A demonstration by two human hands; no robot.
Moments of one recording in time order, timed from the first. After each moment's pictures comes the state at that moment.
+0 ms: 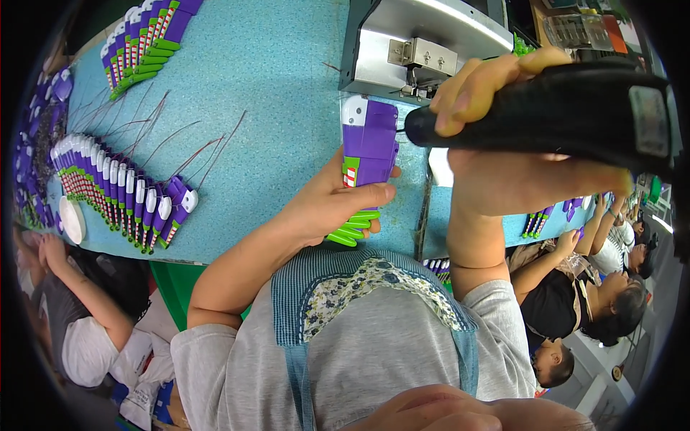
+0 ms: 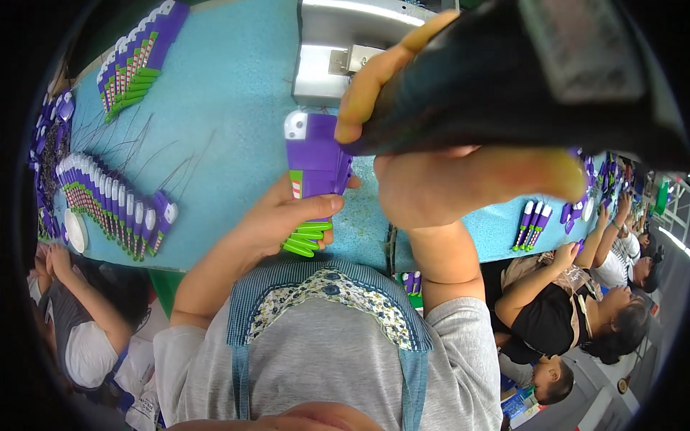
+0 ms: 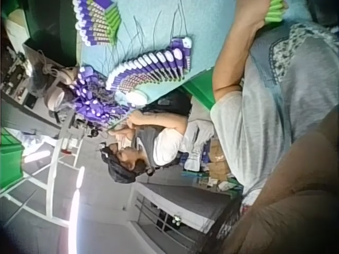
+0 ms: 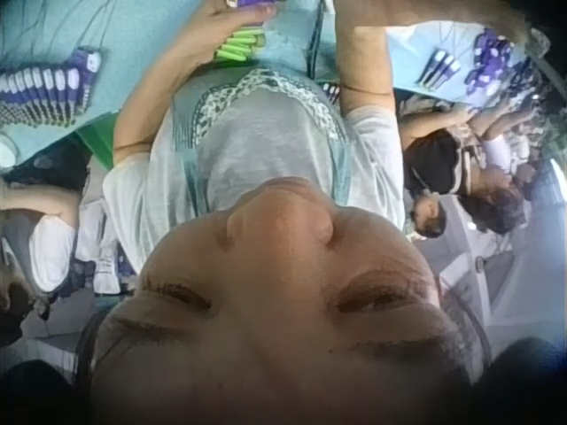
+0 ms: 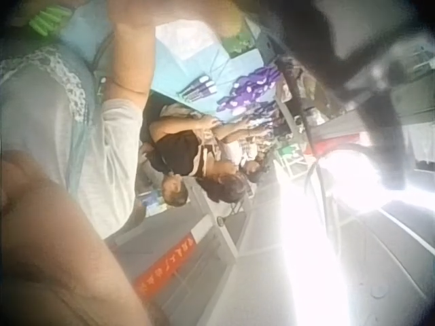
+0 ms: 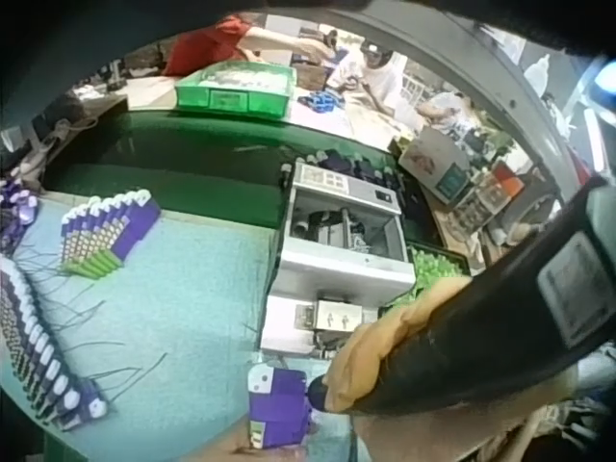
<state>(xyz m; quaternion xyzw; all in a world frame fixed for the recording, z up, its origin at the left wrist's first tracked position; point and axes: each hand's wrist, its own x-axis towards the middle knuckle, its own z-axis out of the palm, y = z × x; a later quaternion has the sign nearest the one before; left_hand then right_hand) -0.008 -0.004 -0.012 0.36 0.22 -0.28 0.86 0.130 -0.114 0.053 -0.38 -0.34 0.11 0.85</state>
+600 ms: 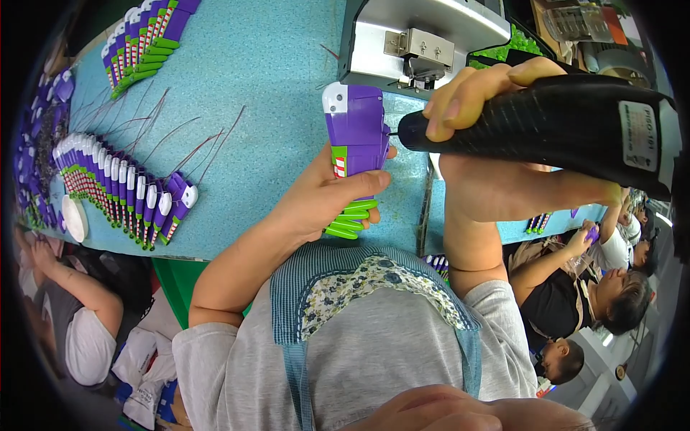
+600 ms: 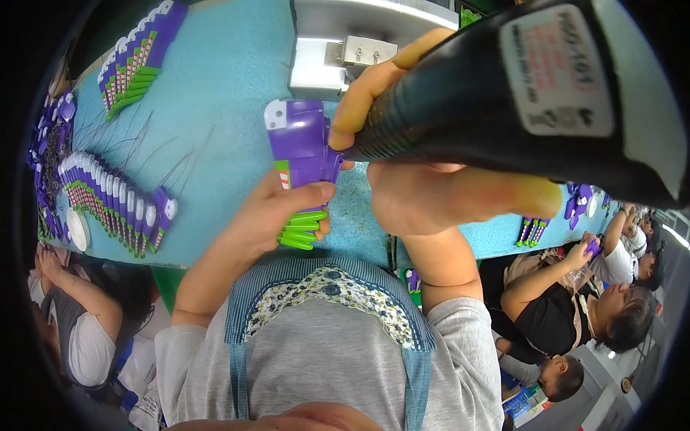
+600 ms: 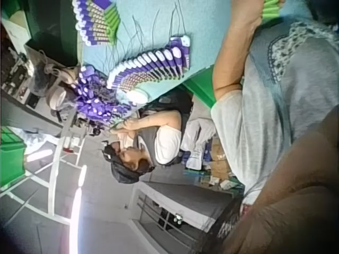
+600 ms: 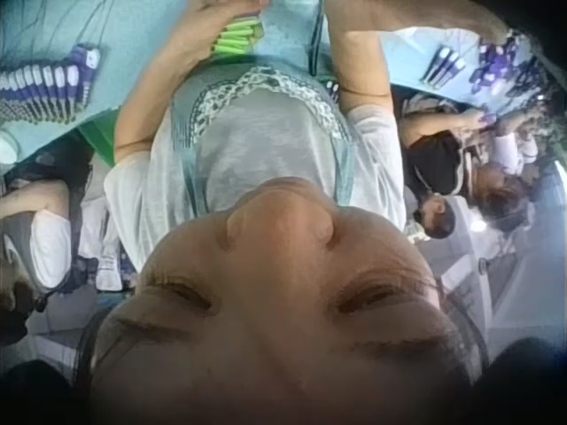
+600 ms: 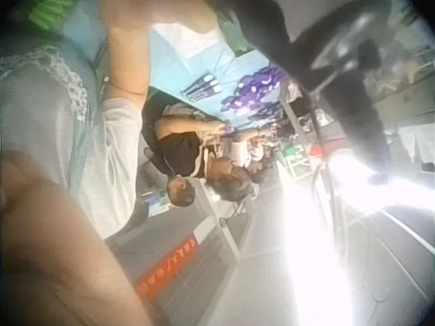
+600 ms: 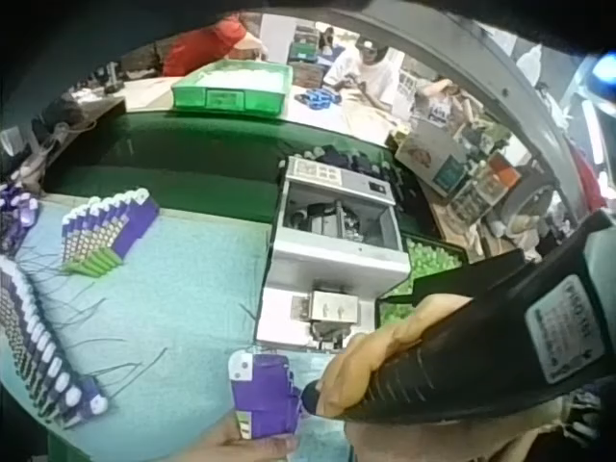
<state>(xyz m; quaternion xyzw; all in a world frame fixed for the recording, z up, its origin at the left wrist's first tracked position) -0.008 -0.002 -0.008 0.32 0.23 -0.25 0.88 0.110 -0.122 0.053 -0.43 -0.28 0.10 0.85</state>
